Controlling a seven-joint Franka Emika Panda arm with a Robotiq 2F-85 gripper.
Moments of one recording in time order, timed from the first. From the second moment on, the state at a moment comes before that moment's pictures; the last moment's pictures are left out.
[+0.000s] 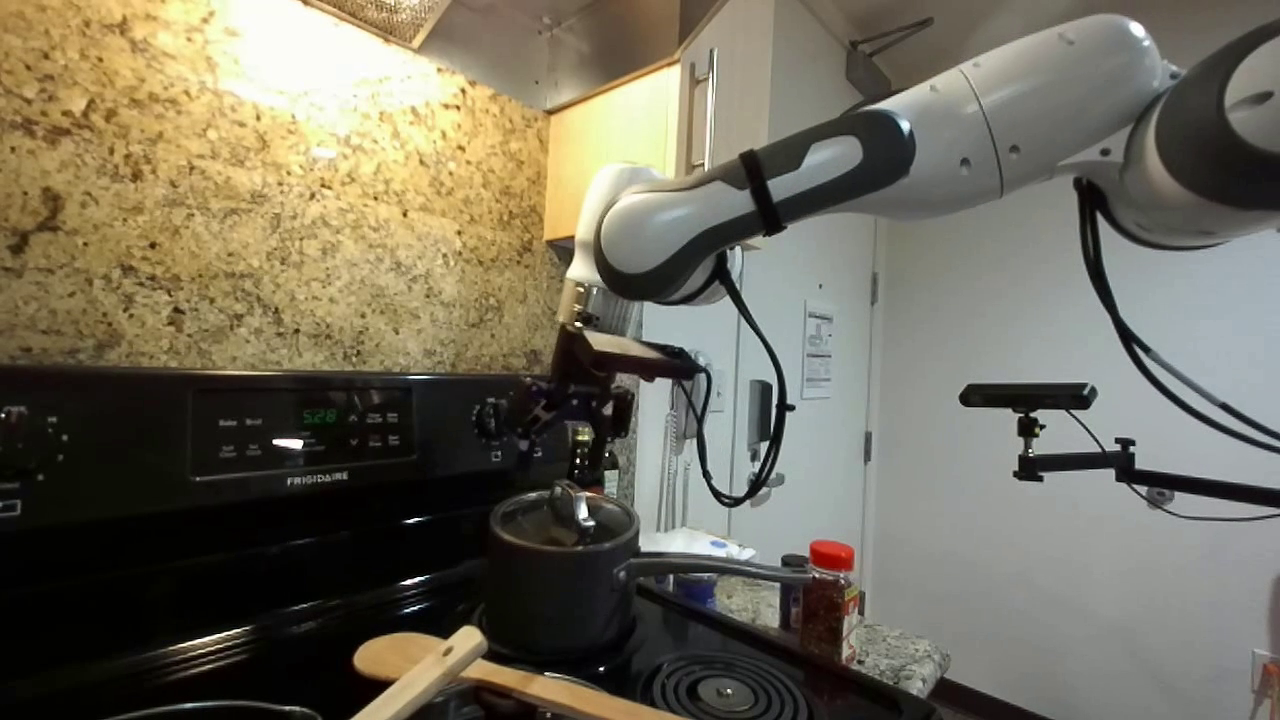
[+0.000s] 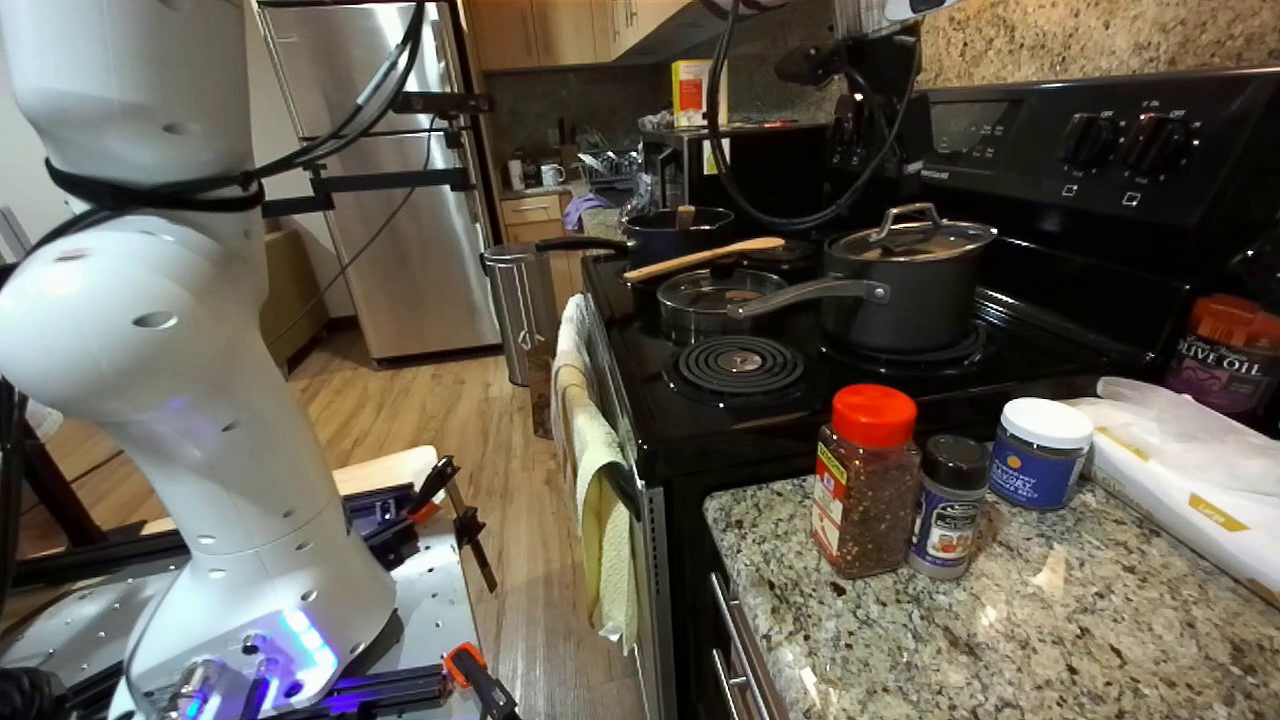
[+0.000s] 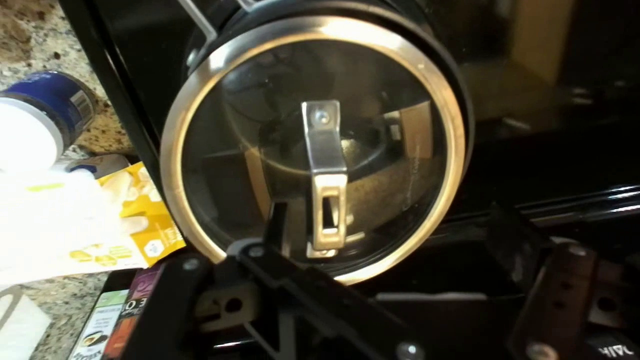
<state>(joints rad) 0.03 0.27 -0.05 -1.63 -0.04 2.17 0.47</state>
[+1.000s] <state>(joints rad) 0.03 0.34 -0.08 -1.60 -0.06 2.17 0.50</state>
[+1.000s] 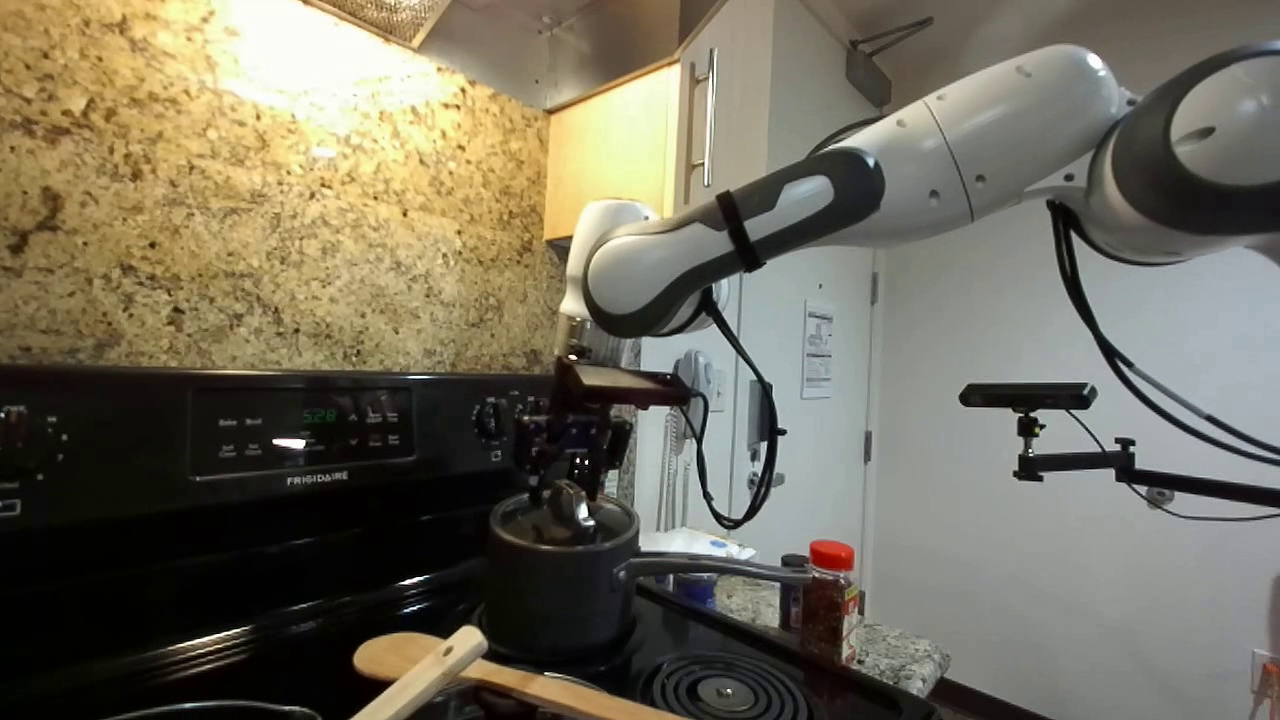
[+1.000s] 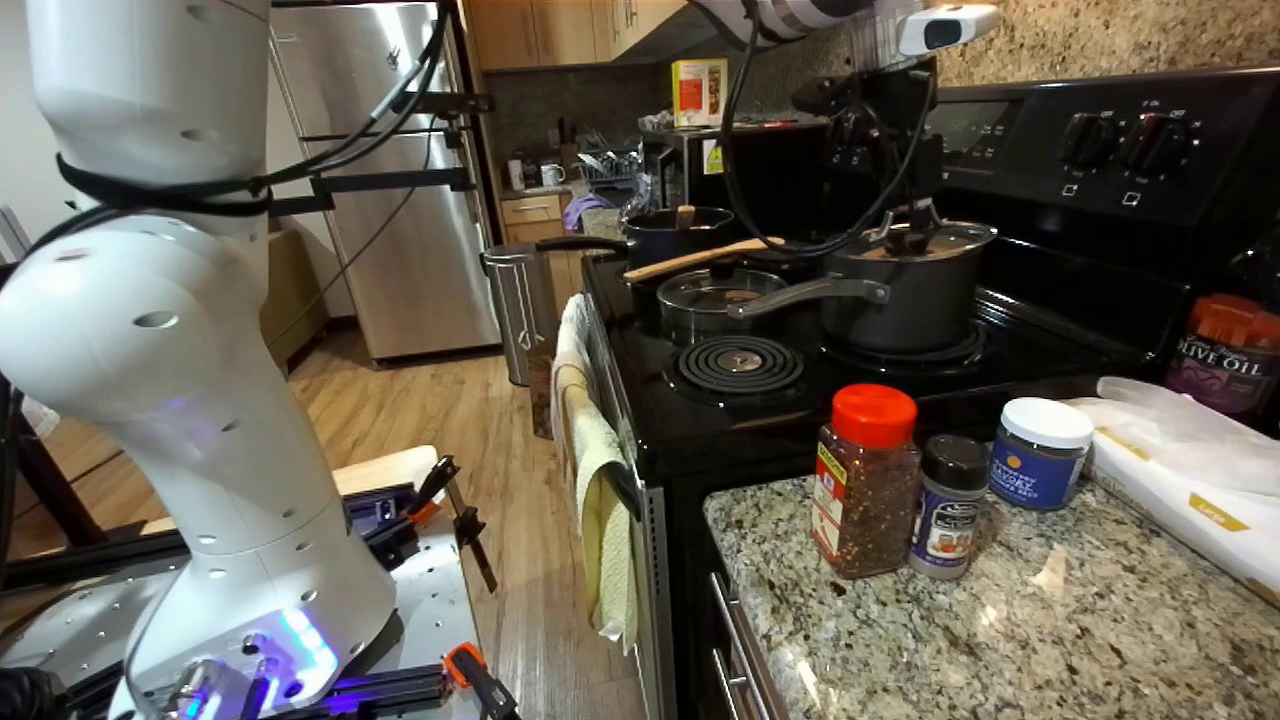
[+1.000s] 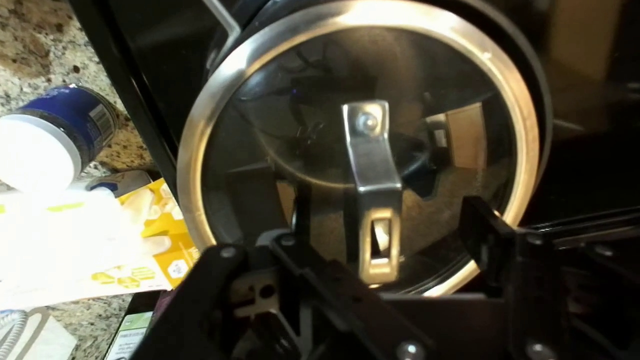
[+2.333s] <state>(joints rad) 0.06 0.24 -0.09 -1.63 -0.10 2.15 0.50</state>
